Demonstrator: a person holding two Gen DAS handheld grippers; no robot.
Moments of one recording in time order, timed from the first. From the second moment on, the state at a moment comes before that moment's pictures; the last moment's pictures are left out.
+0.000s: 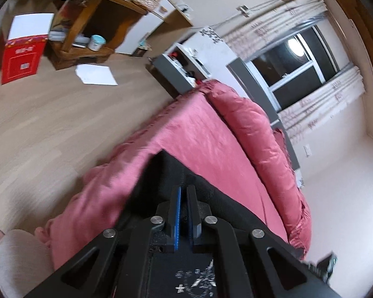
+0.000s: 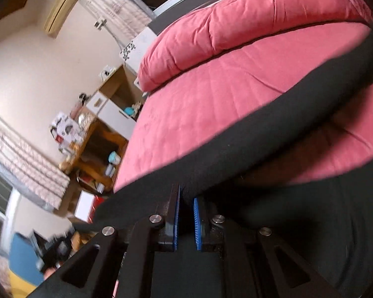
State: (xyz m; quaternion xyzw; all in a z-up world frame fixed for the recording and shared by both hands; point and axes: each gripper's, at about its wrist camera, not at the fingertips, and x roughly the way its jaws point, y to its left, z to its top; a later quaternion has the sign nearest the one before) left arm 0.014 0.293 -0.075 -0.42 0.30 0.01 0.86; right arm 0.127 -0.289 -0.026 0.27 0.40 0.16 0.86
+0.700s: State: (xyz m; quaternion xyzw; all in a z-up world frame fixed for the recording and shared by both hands) left arm -0.008 0.238 -0.117 -0.42 0.47 -0.02 0.78; right arm 0.067 -0.315 -0.122 0.33 0.44 0.12 0.83
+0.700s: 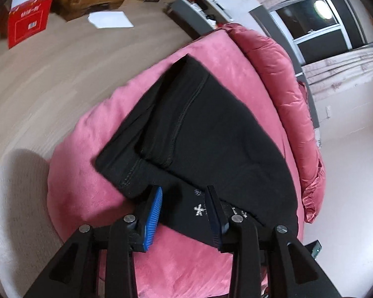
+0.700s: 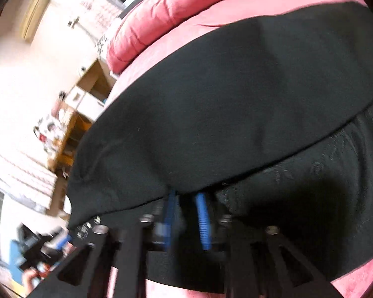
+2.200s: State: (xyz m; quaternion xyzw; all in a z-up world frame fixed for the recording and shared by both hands) left arm -0.009 0.268 -0.112 -0.41 0.45 0.04 0.79; right arm -0.006 -0.397 -0.119 0.42 0.44 0.03 0.79
